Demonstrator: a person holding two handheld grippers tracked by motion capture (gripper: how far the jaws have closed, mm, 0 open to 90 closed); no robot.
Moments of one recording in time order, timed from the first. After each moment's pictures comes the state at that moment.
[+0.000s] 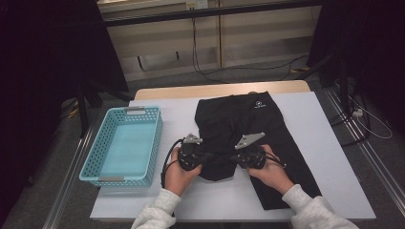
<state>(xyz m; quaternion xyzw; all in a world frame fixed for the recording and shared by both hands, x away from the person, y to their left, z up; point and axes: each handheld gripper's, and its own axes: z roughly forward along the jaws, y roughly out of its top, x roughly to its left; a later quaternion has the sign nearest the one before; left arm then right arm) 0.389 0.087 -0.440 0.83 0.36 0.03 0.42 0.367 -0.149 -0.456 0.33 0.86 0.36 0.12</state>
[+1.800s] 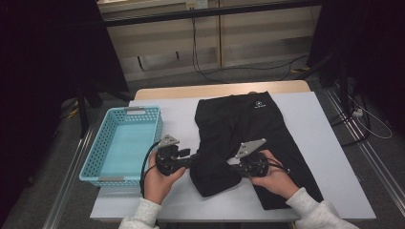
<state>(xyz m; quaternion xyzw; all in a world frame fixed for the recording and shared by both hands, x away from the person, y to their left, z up) 0.377 0.136 -0.420 0.80 0.40 0.09 0.45 0.340 -0.148 -0.445 0.28 0.88 0.37 0.09</state>
